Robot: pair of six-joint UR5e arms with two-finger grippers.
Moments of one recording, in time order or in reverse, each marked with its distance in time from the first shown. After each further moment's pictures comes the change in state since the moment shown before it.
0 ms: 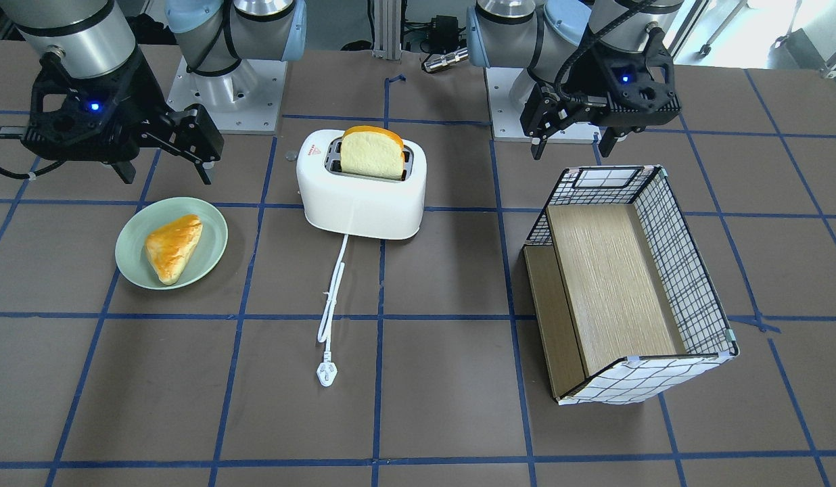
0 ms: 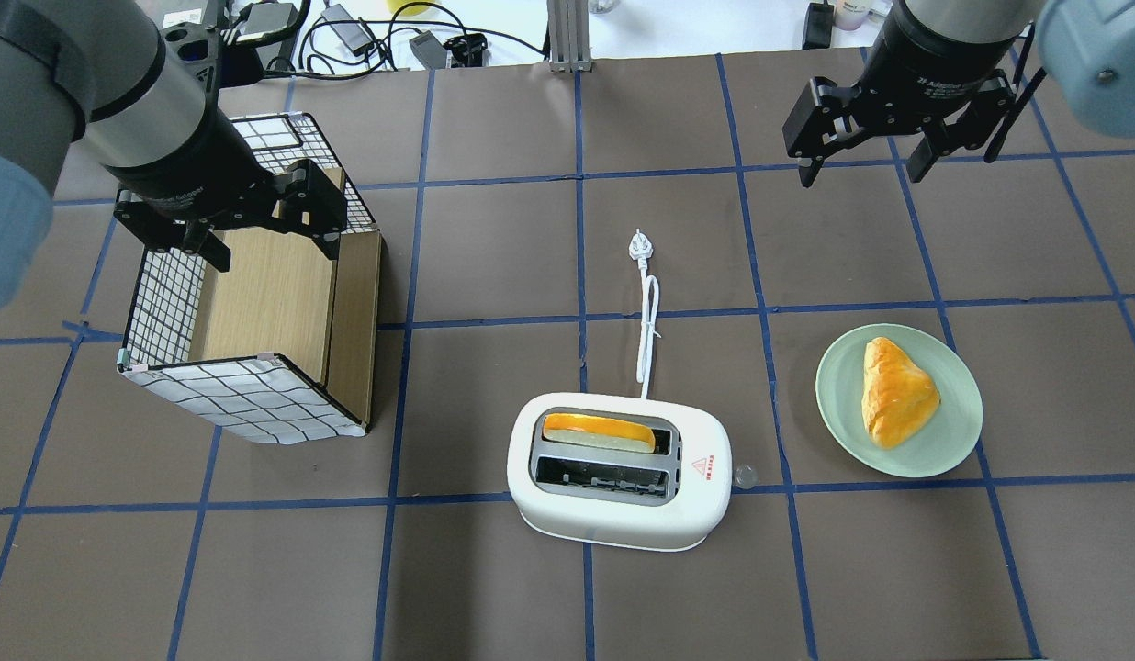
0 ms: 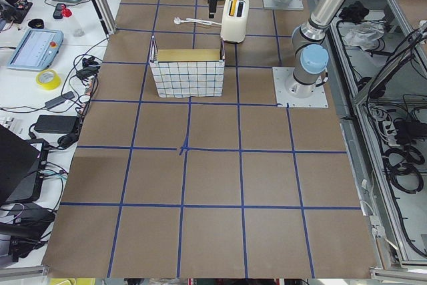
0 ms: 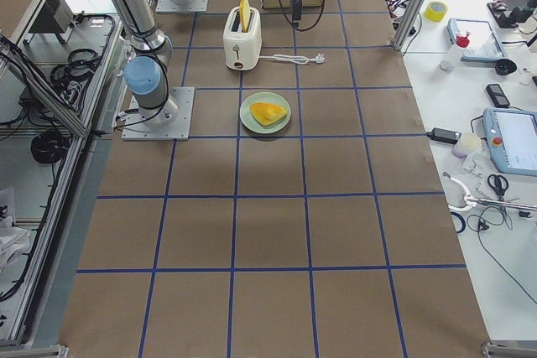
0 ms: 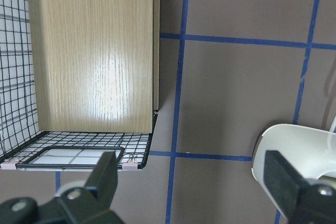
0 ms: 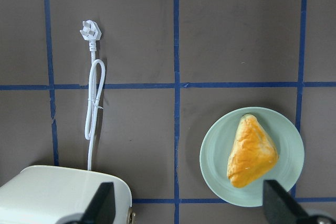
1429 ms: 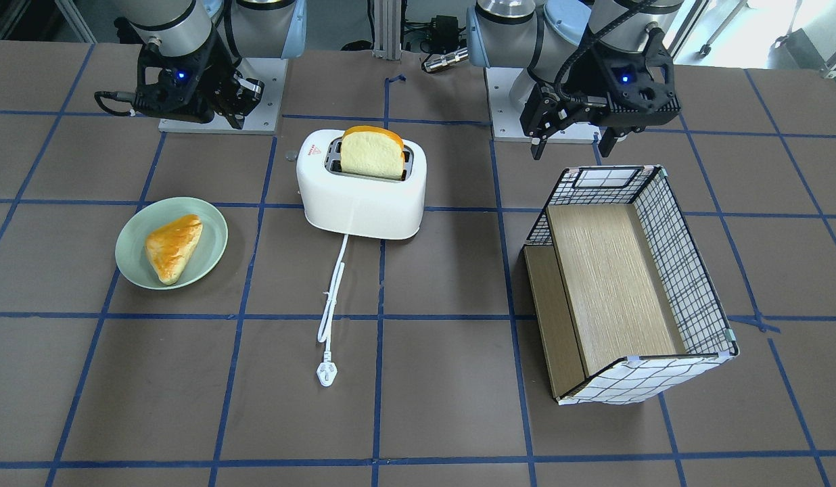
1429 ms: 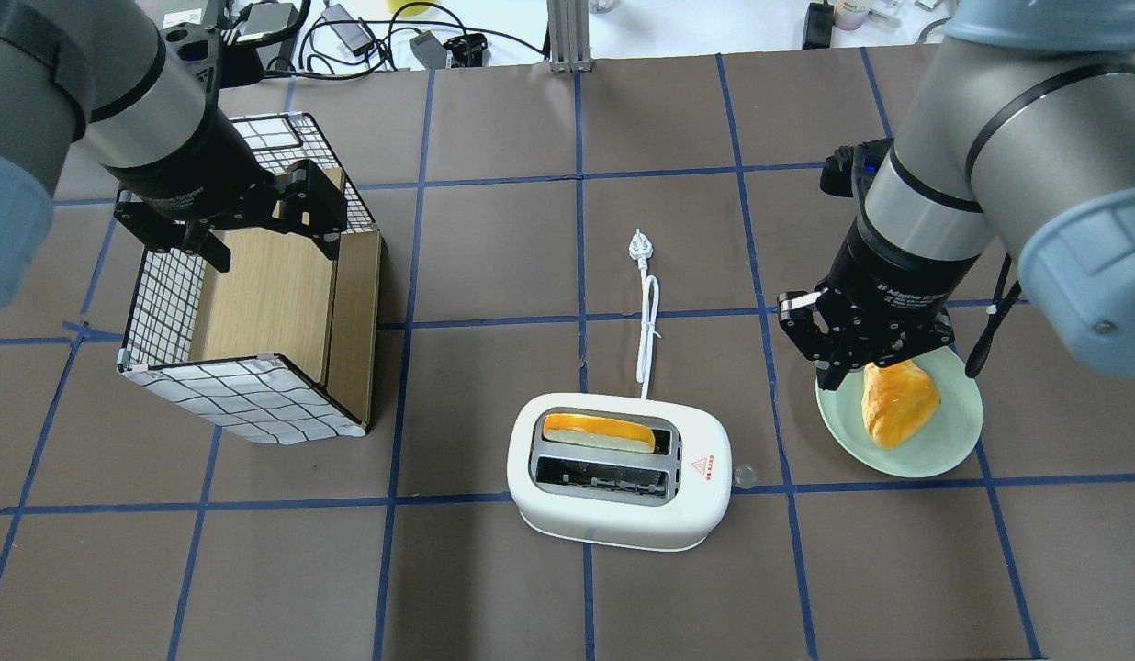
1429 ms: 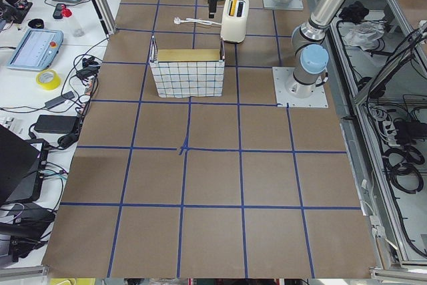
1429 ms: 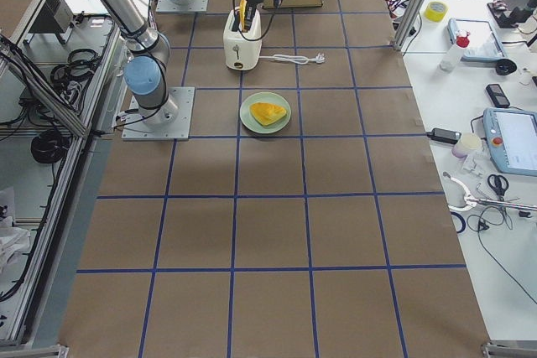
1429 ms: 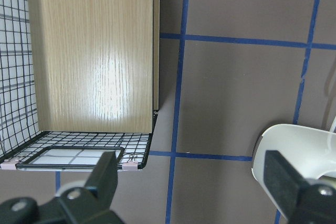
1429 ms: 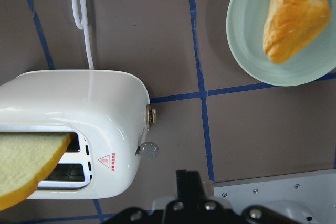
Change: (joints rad) left arm 0.000 0.000 -0.001 0.000 0.000 0.000; right arm 0.047 -0.193 0.308 0.112 0.064 0.183
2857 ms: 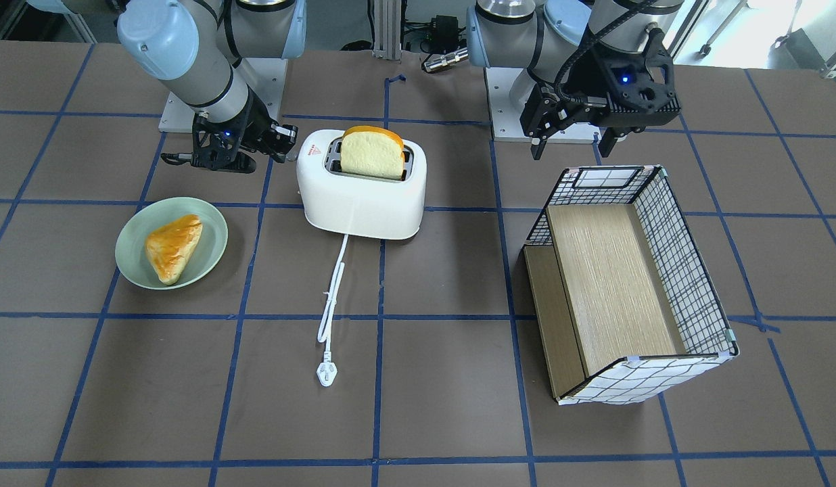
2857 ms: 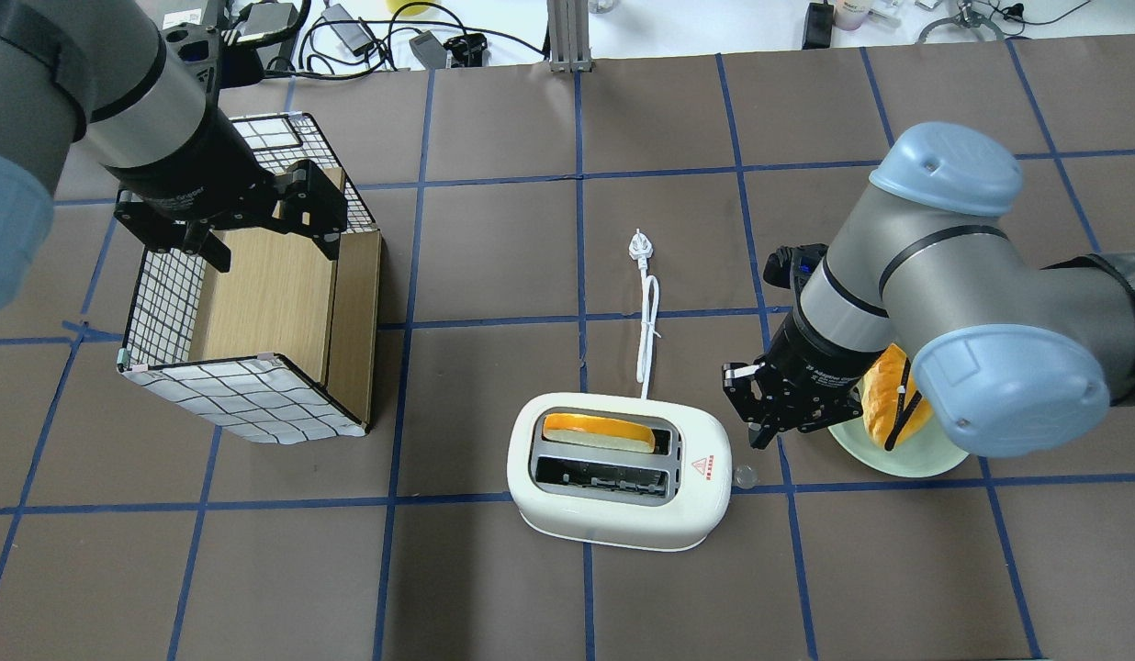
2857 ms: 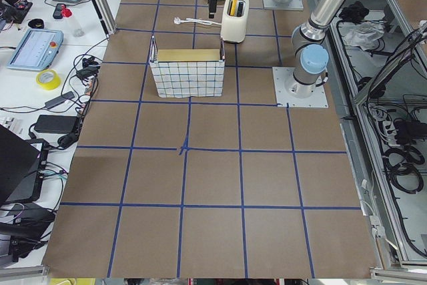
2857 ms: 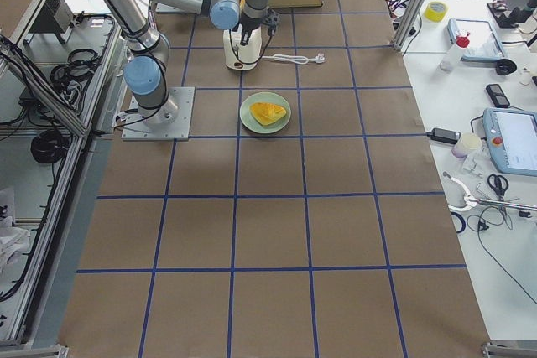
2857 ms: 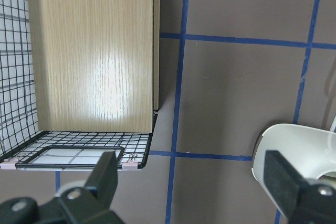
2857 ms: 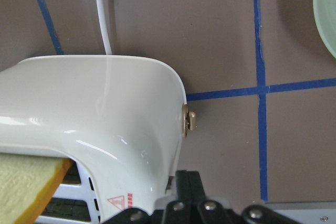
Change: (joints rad) left arm 0.000 0.000 0.001 0.000 0.000 0.000; right arm -0.001 0.041 0.221 -0.200 0.131 -0.011
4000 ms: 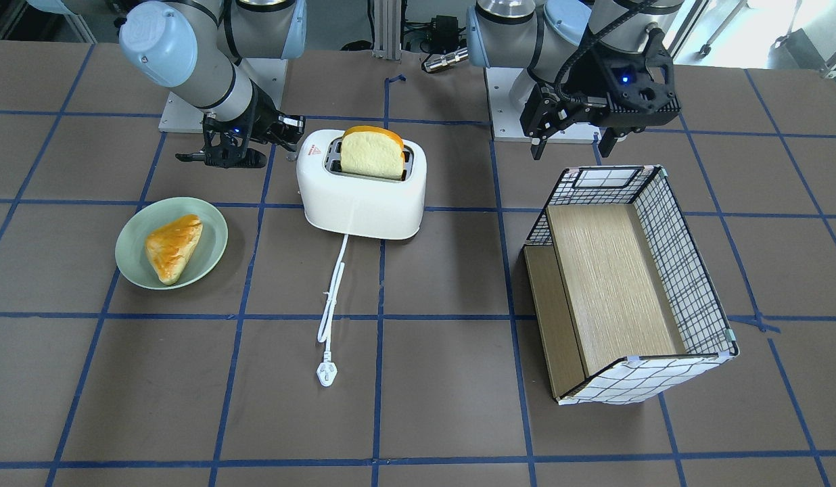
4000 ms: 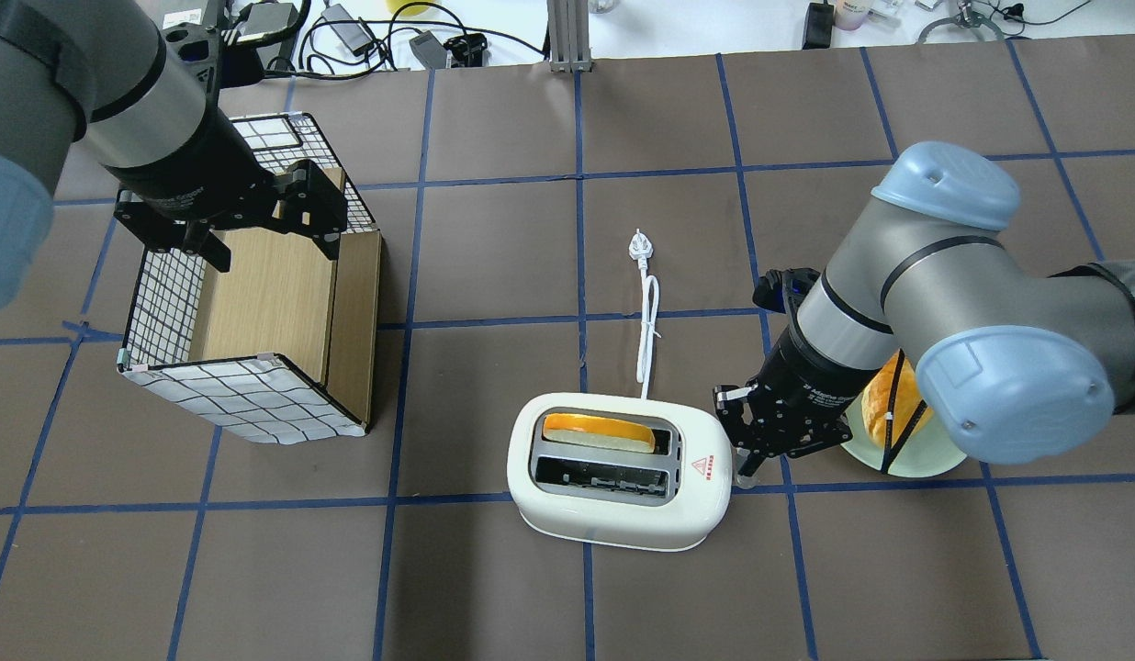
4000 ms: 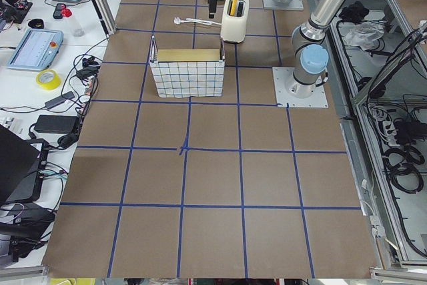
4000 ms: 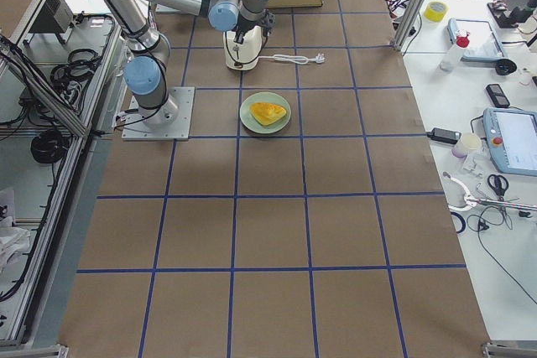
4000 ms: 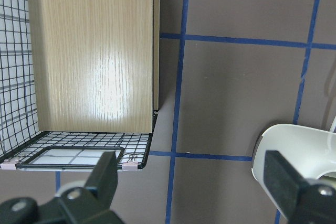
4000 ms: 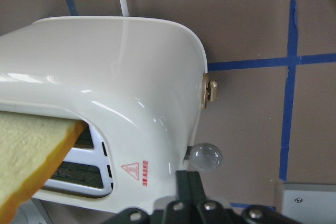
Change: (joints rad) left arm 0.000 0.000 0.000 0.000 0.000 0.000; right arm -0.009 -0.008 0.021 0.073 0.073 -0.061
